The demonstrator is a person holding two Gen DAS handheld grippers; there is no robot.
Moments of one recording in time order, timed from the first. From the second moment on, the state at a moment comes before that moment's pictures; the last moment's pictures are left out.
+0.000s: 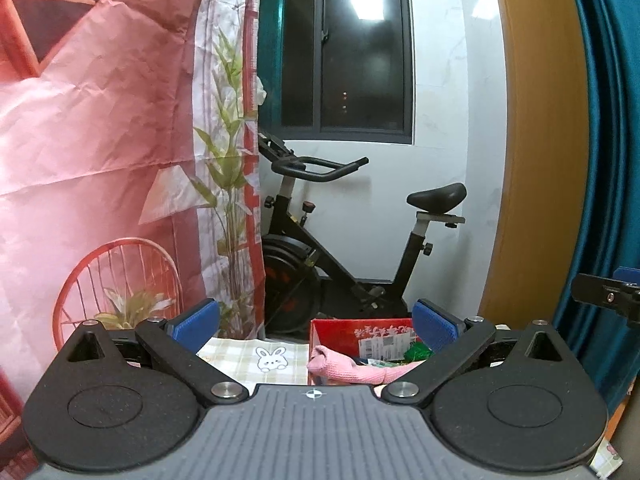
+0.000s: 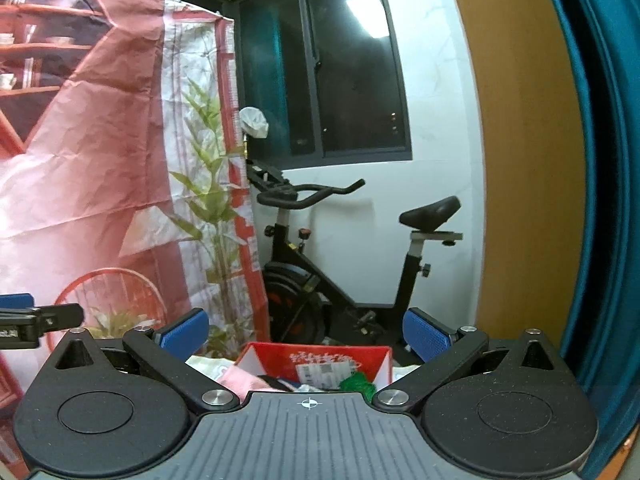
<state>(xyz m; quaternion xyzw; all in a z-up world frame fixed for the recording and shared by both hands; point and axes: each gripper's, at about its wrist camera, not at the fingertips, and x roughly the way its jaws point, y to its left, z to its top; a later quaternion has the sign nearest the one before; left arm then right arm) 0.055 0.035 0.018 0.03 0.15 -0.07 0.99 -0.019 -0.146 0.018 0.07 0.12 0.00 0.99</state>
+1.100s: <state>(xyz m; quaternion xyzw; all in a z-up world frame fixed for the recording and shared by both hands) 0.053 0.039 0.009 0.01 0.17 -0.07 0.98 -0.017 -0.145 0.009 0.06 0.14 -0.03 0.99</state>
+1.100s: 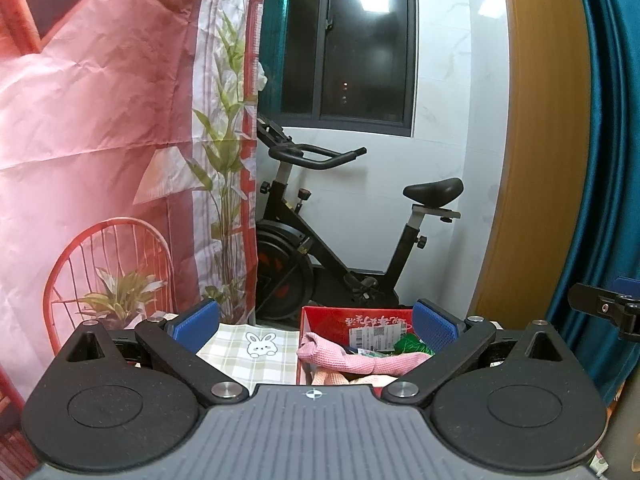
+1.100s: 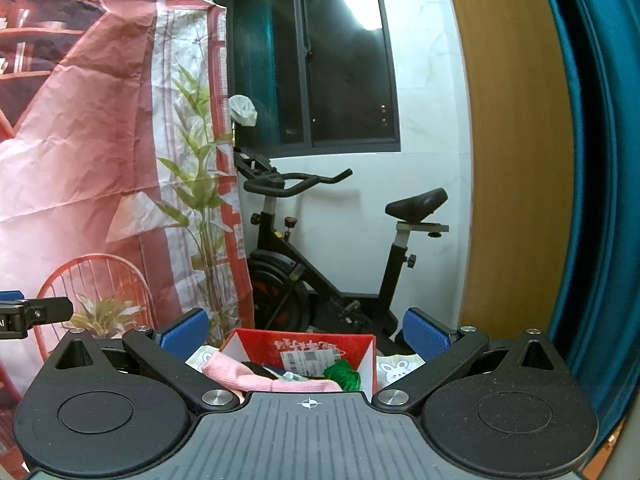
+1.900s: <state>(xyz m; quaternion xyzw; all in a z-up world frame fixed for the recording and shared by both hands) 0.055 0.040 0.008 -0.01 0.18 -0.07 0.98 -0.014 -0.148 0.006 0.05 0.14 -0.03 0.99</state>
